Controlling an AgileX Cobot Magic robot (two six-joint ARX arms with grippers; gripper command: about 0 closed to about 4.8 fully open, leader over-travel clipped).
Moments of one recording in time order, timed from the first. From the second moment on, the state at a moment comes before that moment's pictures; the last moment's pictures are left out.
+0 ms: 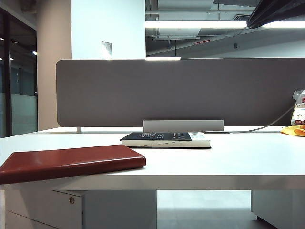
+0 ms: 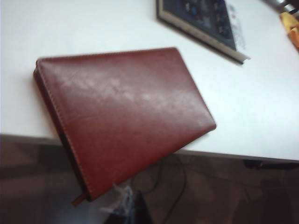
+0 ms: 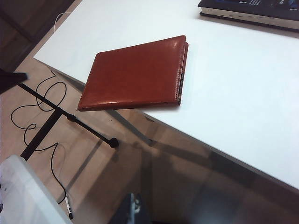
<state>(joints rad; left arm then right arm) 0.01 0.53 0.41 -0.46 0.44 -0.39 0.47 0.76 0.74 -0.53 -0.39 0.30</state>
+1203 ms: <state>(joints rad) 0.01 0.99 0.28 -0.18 0.49 -0.56 0.46 0.76 0.74 -0.56 -0.39 0.30</state>
